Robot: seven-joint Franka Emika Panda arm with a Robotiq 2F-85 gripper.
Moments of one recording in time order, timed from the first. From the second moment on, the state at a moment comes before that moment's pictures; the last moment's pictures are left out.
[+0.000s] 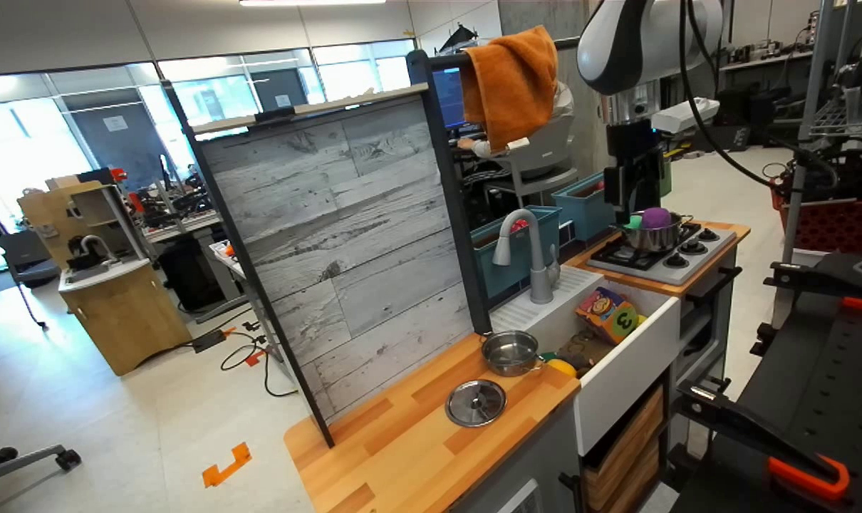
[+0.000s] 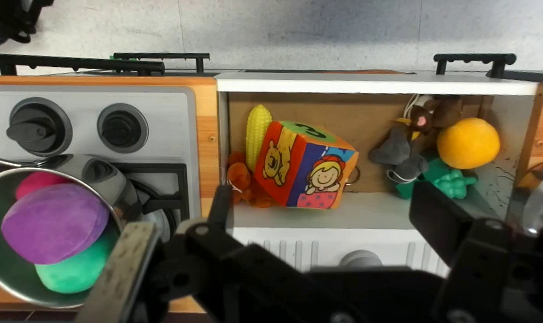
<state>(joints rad) -0.21 0.66 -0.13 -1.87 0.05 2.50 -0.39</state>
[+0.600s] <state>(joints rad) -0.16 0.95 -0.12 -1.59 -0.02 2.53 -0.15</state>
